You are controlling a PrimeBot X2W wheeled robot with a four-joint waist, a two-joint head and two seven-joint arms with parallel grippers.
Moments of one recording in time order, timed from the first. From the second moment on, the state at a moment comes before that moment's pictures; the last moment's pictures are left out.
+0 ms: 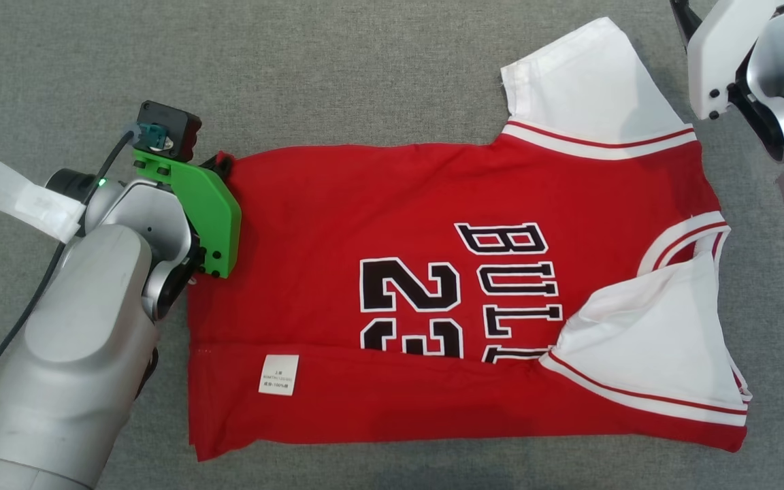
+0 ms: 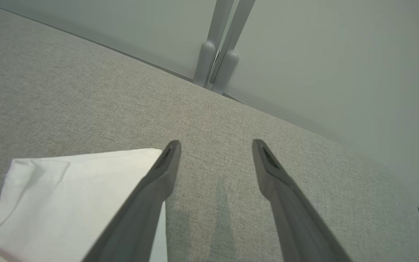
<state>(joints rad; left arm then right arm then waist) -0.80 0.31 -0.55 0.59 -0.49 -0.08 0.37 -1.01 -0.38 0.27 0.56 0.16 0.13 0.39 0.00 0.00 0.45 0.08</state>
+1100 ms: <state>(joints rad) -0.84 0.26 -0.59 0.55 -0.51 -0.07 0.34 -1.11 -0.28 0.17 0.76 0.22 0.13 0.61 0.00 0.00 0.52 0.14</state>
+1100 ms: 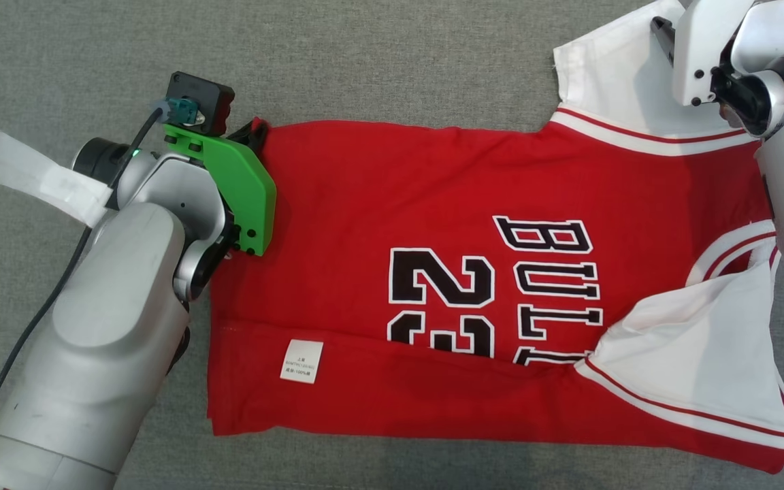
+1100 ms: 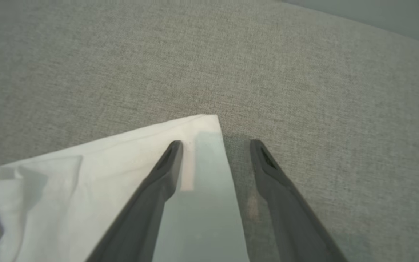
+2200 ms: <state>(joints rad) -0.83 0.26 -0.54 0.53 -0.53 0.01 0.17 -0.97 -0.39 0.23 0.51 0.42 0.13 0.44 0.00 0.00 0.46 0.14</state>
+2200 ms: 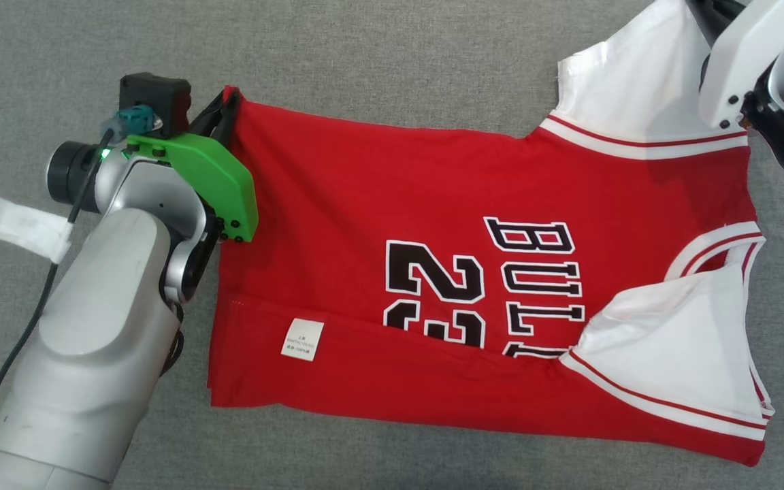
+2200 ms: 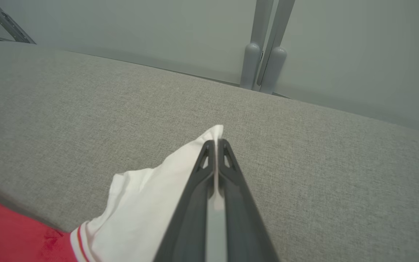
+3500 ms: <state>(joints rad) -0.42 0.37 -0.58 0.37 -0.50 0.12 -0.02 -0.27 -0.87 0.45 -0.17 0.83 0.13 0.41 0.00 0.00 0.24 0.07</state>
